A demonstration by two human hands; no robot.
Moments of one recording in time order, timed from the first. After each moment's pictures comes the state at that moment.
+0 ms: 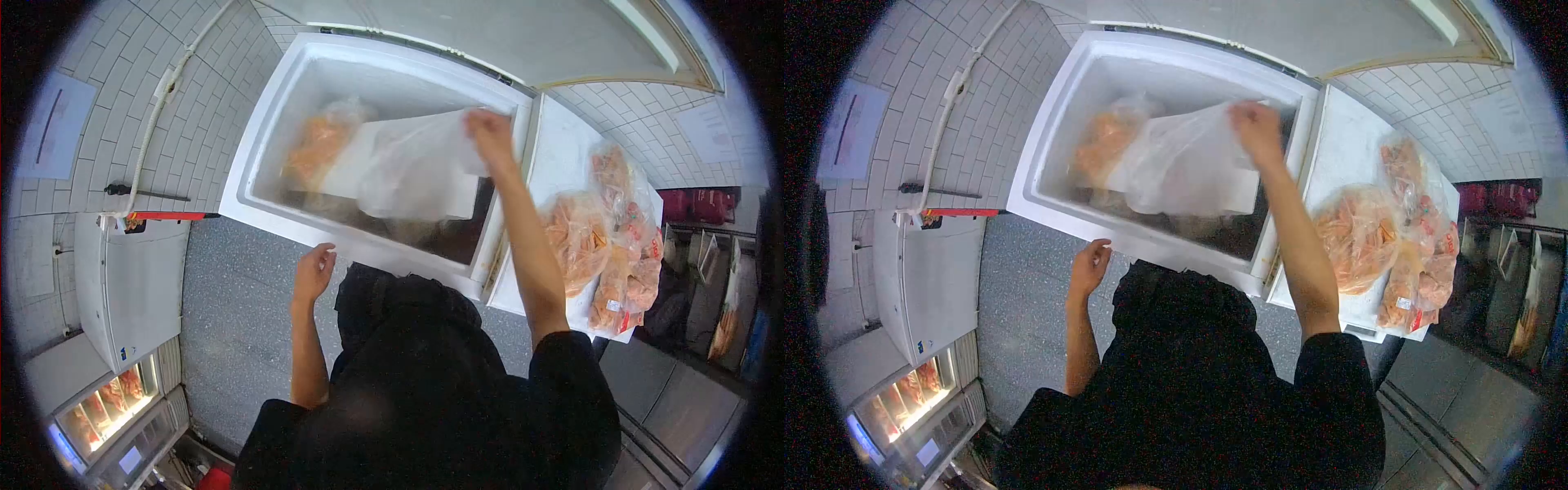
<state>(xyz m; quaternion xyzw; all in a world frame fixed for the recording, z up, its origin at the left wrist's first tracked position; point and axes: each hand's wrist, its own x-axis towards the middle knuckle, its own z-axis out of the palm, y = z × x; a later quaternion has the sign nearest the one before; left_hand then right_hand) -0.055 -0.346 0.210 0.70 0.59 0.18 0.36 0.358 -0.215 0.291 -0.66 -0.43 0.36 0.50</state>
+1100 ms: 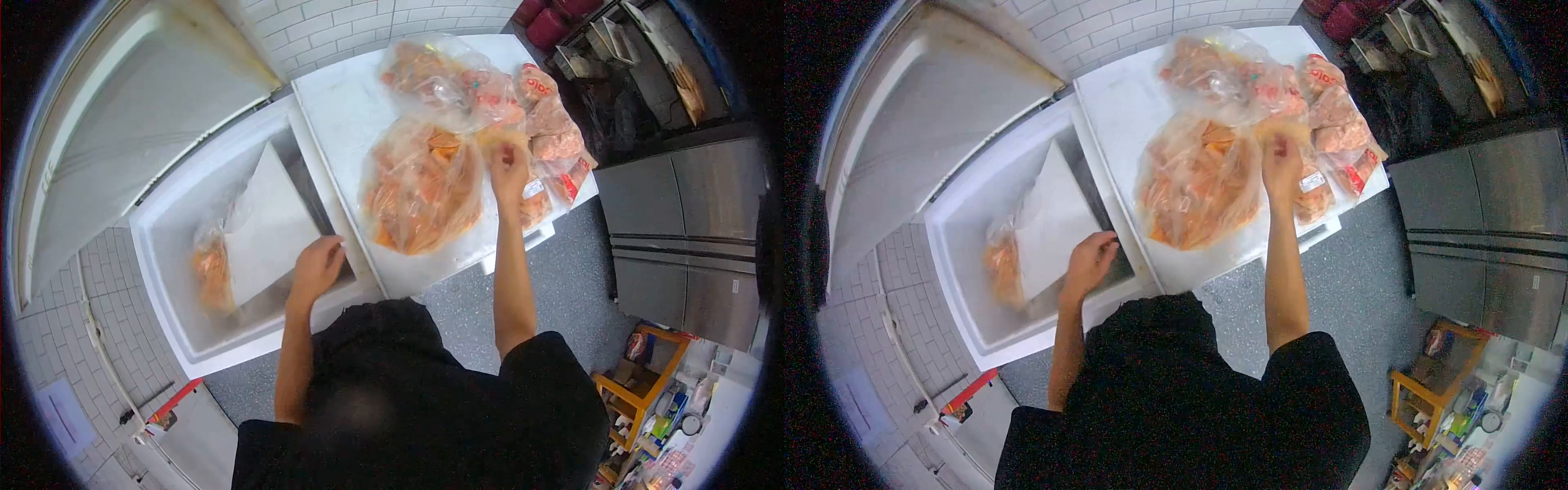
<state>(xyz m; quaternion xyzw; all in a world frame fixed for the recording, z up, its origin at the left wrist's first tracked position) 0.316 -0.353 0.253 0.88 0.20 0.07 0.43 0.661 -0.592 0.250 -0.86 -0.14 -0.17 0.47</state>
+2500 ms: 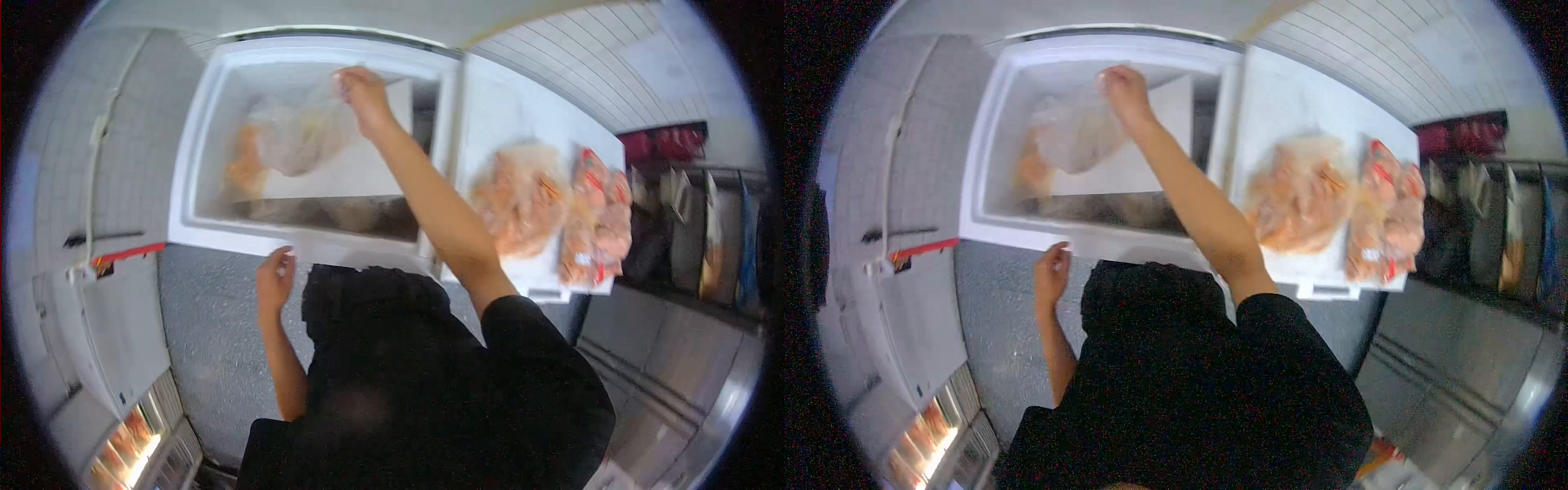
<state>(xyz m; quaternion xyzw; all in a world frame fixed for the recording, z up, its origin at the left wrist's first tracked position) -0.001 -0.365 0.230 0.72 0.57 0.18 0.36 0.321 -0.173 0.286 -0.51 -0.32 0.48 0.64</state>
